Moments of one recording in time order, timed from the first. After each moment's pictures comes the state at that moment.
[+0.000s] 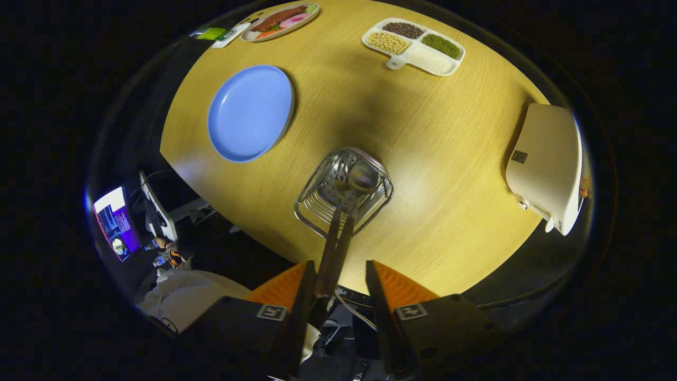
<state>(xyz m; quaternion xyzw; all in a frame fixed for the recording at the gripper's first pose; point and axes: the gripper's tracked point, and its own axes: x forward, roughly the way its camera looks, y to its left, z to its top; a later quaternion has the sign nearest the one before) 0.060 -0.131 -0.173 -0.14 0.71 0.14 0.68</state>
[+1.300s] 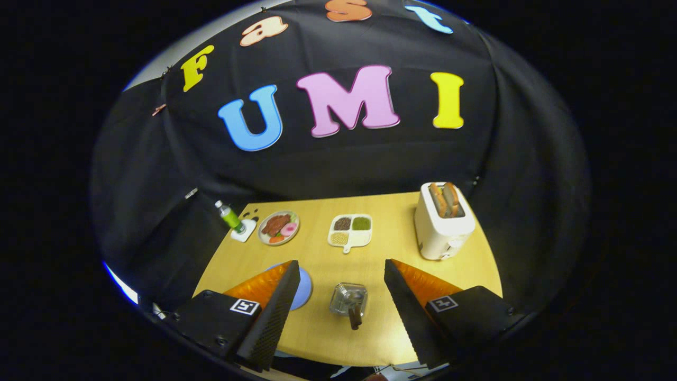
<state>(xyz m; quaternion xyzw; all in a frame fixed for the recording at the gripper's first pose) 0.019 -0.135 0.051 0.04 0.13 -0.01 0.99</state>
